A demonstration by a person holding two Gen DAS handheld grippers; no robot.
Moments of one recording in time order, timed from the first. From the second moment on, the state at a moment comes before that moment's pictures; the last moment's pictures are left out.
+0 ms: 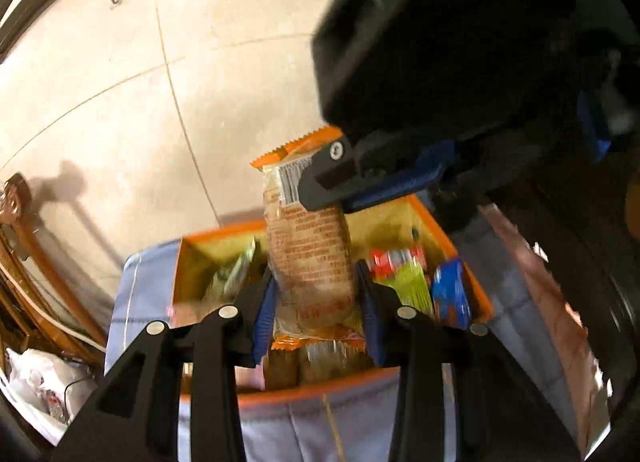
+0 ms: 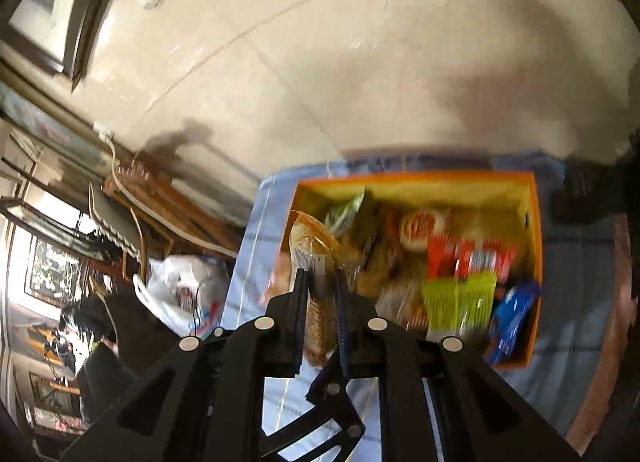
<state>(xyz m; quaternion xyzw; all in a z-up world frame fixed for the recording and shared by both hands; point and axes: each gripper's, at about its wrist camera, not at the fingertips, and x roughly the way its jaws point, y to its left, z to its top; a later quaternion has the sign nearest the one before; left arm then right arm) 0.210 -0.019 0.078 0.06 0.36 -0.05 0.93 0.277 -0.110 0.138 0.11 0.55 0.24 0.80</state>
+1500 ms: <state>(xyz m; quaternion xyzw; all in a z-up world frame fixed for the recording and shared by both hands) 0.172 0.037 0.064 -0.01 0.40 0.03 0.92 0.185 -0.174 0.066 -0.05 0.42 -0.01 0.91</state>
